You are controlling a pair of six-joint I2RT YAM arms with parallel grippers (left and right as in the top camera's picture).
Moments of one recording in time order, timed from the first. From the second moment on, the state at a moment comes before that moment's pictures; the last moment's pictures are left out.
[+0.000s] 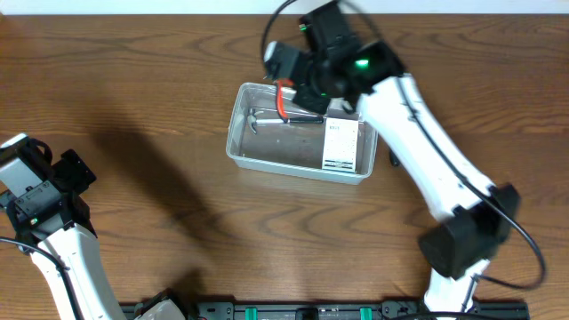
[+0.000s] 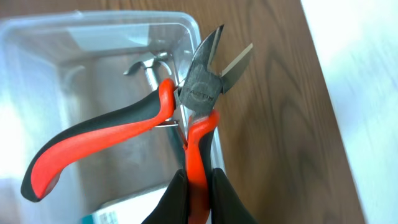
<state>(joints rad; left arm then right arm) 0.63 1.14 0.85 -0.45 -0.22 0.02 0.55 1.98 1.97 -0.98 -0.07 -0.72</state>
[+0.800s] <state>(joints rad) 0.63 1.14 0.85 -0.45 -0.22 0.02 0.64 2.27 1.96 -0.97 -0.08 -1.17</state>
